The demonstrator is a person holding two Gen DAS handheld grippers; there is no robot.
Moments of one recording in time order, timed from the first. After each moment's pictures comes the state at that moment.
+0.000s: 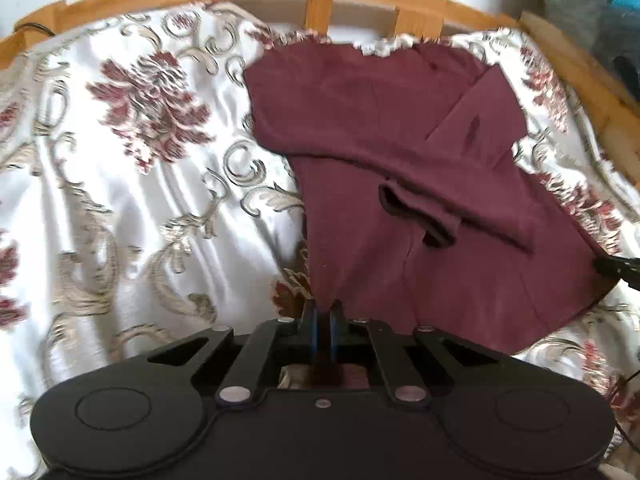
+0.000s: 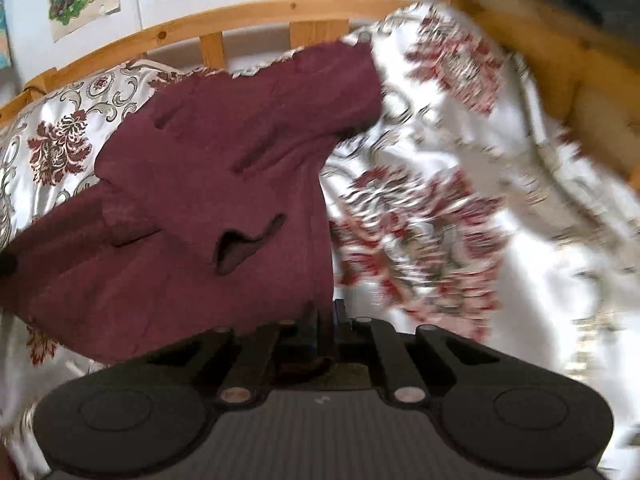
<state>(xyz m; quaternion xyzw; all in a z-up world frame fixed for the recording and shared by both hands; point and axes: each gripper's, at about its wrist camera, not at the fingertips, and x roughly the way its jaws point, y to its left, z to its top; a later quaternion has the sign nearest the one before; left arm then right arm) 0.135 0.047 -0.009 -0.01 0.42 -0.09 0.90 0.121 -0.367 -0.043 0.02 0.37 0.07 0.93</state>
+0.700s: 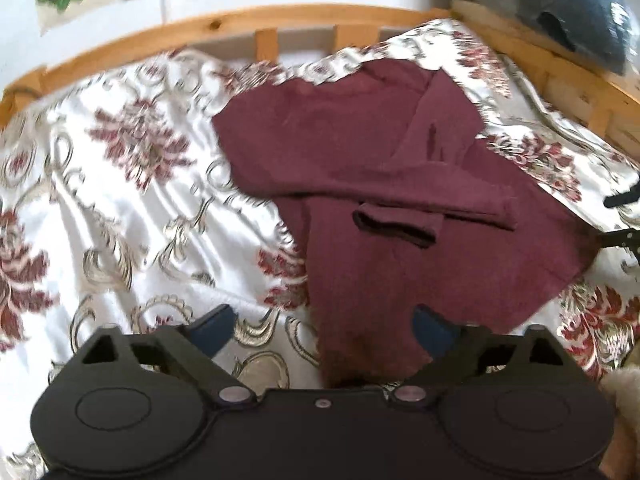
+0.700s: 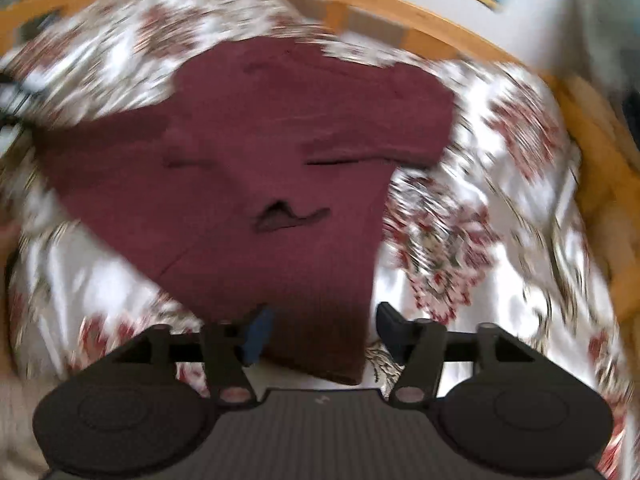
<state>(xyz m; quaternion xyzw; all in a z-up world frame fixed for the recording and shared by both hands) 0.055 0.029 -0.005 0.09 0.37 -0.14 0.92 0.048 -0.337 -0.023 -0.21 0.37 0.17 0.89</state>
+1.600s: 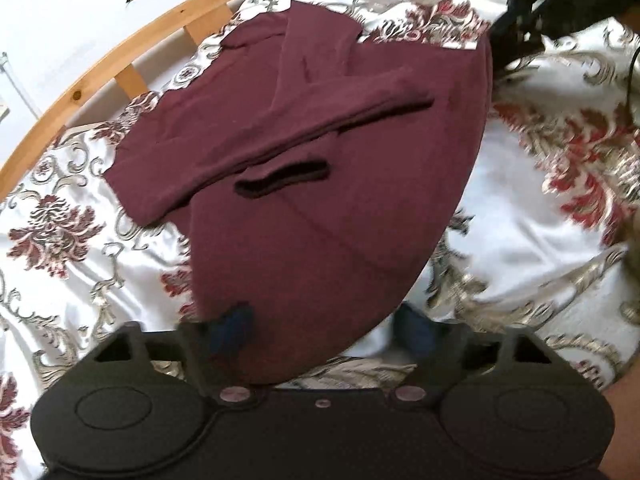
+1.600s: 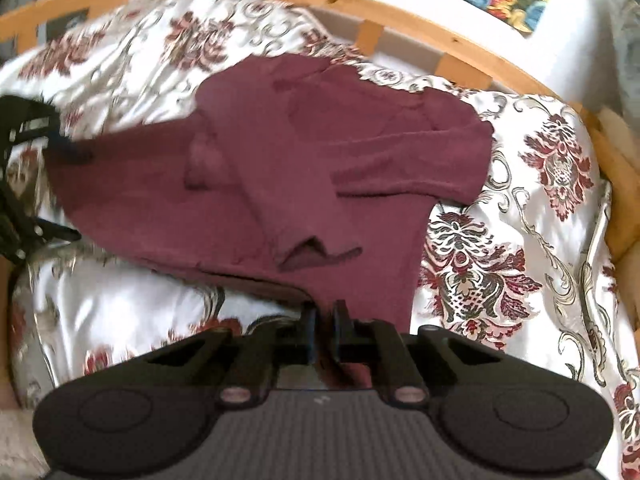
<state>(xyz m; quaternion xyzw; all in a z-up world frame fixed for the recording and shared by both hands) 0.045 -0.049 -0.072 0.32 0.36 -0.21 0.85 0.075 -0.322 -0.025 -0.19 0.34 0.21 0.90</state>
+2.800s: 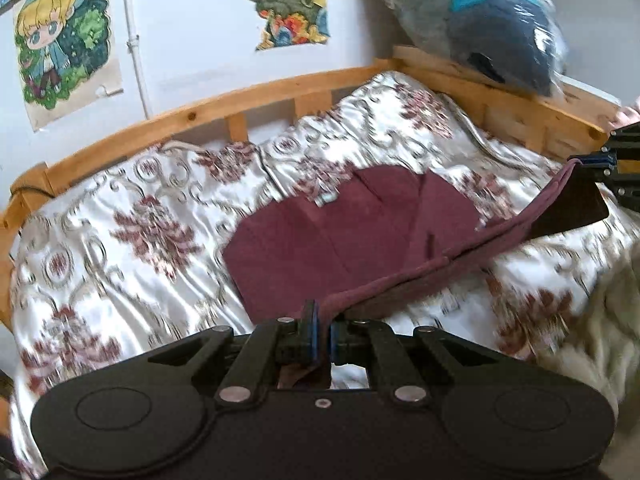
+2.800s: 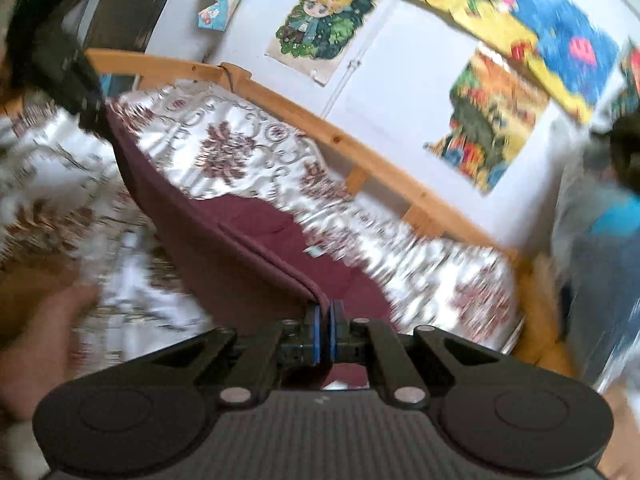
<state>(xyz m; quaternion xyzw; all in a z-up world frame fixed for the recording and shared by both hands) 0.004 0.031 0.119 0.14 0.31 -0.18 0.92 -0.049 -0.299 0.100 -0.29 0.16 0.19 0.93</state>
